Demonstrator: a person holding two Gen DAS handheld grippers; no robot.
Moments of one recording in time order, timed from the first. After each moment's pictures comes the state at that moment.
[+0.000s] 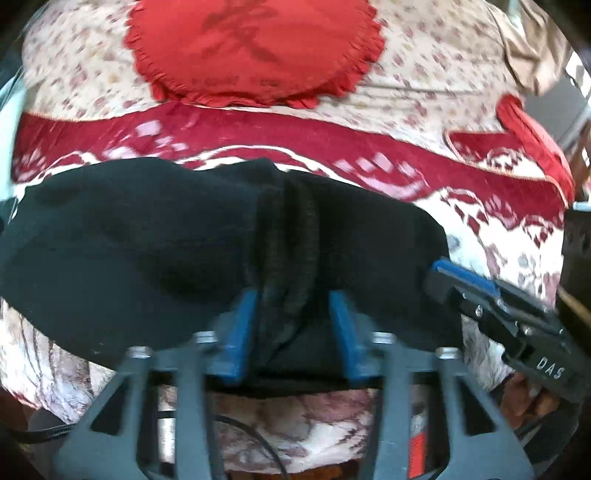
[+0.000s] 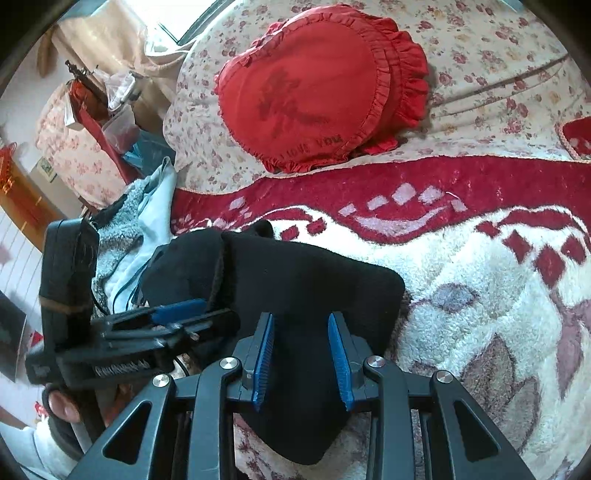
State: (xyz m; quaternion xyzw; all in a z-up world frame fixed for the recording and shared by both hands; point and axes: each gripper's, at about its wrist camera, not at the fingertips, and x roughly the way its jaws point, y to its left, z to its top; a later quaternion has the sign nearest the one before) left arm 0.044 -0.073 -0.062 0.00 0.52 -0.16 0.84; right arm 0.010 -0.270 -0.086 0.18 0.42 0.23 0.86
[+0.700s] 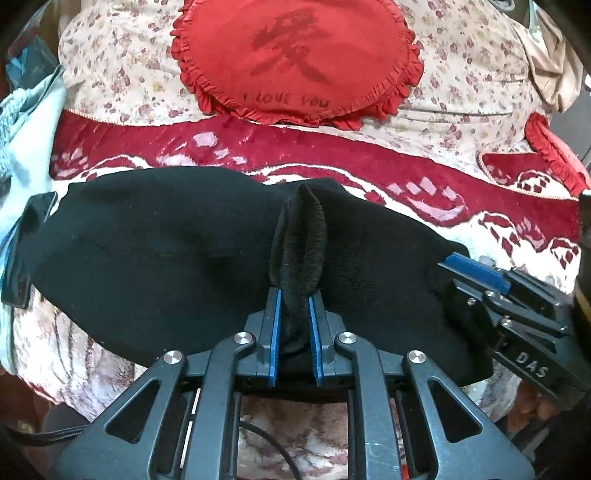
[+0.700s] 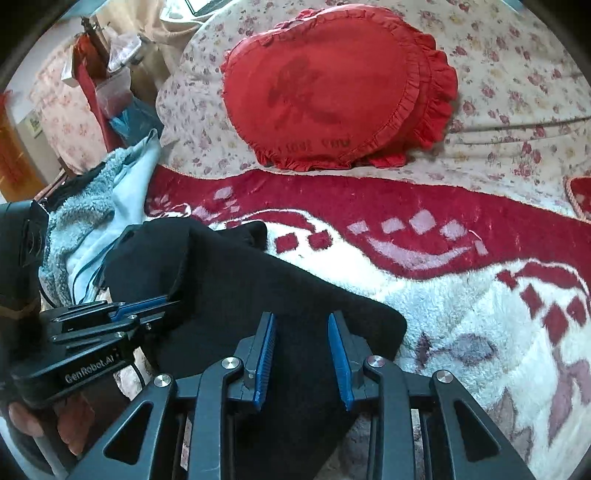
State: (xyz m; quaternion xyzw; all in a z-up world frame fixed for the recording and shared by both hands) left arm 0.045 -0.041 -0.059 -0.01 0.50 -0.10 0.86; right arm 0.035 -0.224 -0.082 0.07 0.43 0.20 0.88
